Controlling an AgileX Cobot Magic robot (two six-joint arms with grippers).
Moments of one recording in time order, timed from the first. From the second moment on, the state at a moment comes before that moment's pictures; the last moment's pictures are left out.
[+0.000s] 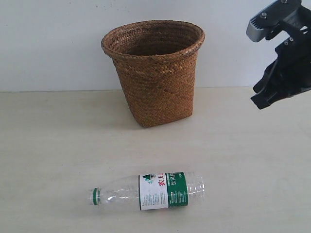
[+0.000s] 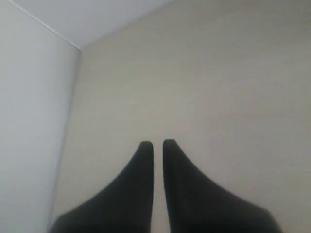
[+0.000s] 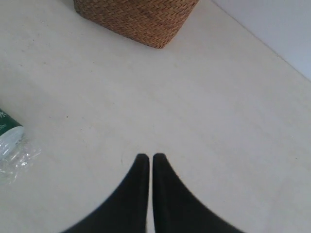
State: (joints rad) left arm -0.08 1.21 -0.75 0.92 0.53 -0.49; right arm 0.25 1.35 -1.07 0.21 0.67 -0.65
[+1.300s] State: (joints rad) left arm -0.46 1.68 -0.86 -0.43 0.58 1.34; right arm 0.43 1.61 -1.07 0.54 0.80 -0.85
